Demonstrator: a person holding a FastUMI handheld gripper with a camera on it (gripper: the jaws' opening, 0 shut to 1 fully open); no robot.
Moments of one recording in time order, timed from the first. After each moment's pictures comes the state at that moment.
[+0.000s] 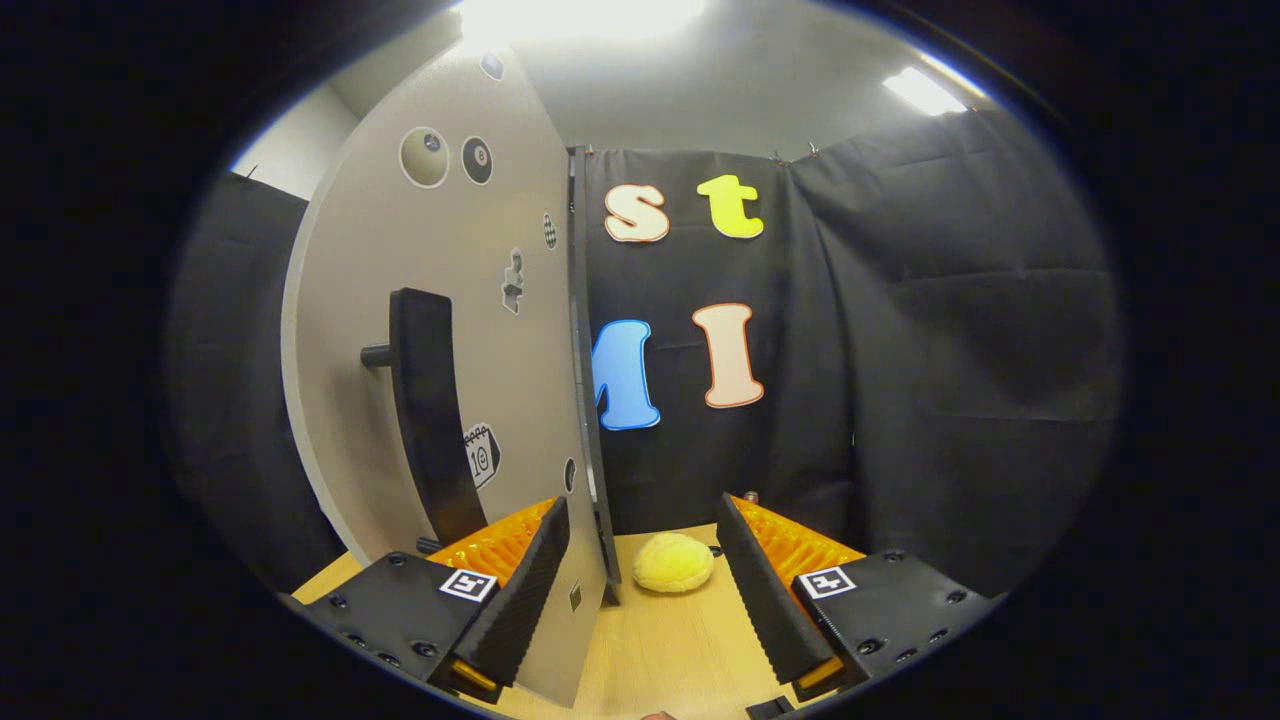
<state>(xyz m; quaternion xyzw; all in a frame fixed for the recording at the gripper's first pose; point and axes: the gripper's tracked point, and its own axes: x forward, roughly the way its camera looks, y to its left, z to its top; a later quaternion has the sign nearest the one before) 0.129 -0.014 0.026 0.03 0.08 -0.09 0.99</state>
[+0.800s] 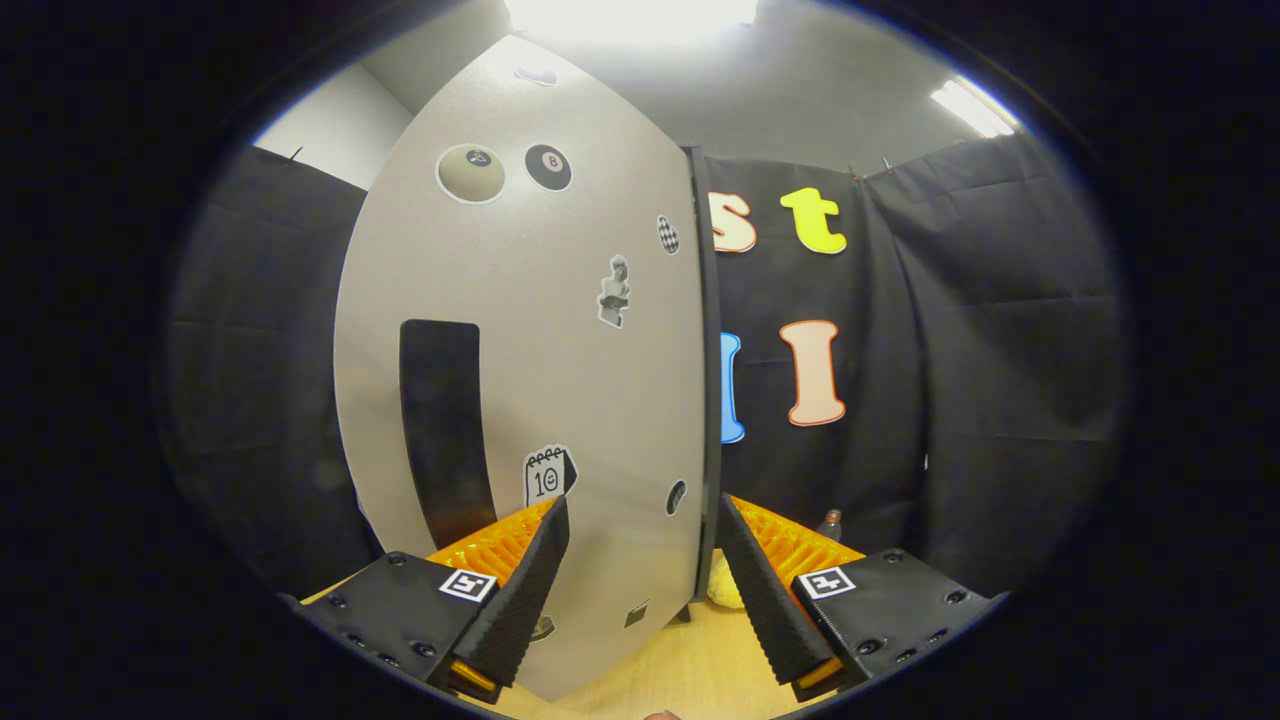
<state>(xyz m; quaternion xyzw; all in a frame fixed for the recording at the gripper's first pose) 0.183 0.107 0.033 0.01 0.07 0.00 1.00</state>
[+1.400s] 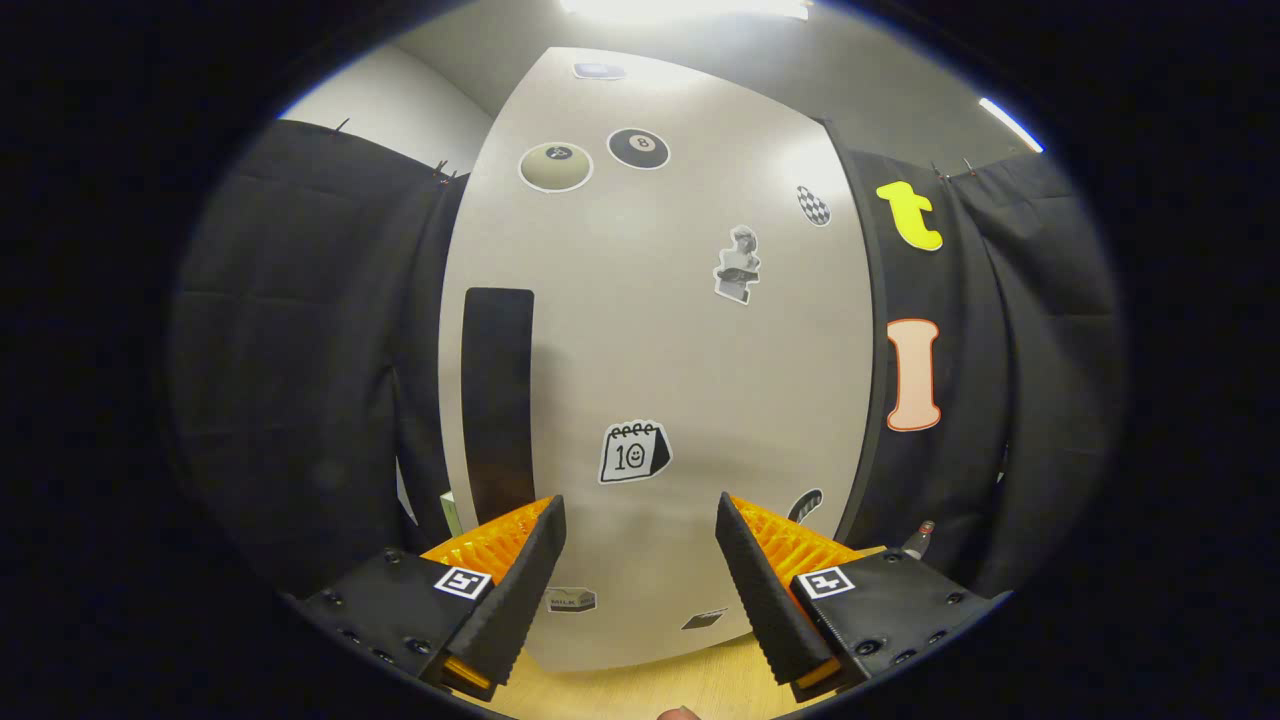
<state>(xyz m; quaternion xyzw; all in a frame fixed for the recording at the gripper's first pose) 0.229 0.198 0.021 -0.01 0.07 0.06 1.00</state>
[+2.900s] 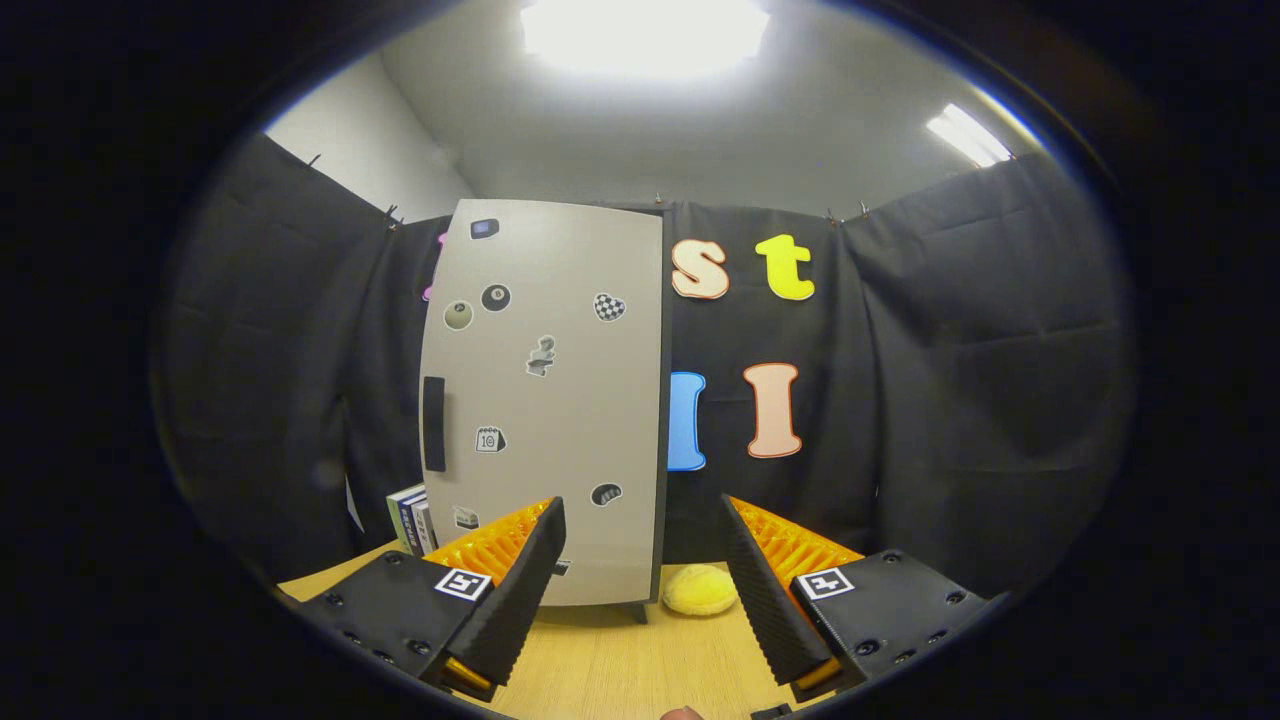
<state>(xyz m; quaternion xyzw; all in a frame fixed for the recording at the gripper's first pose) 0.057 0.028 0.073 -0.02 0.02 -0.03 1.00</state>
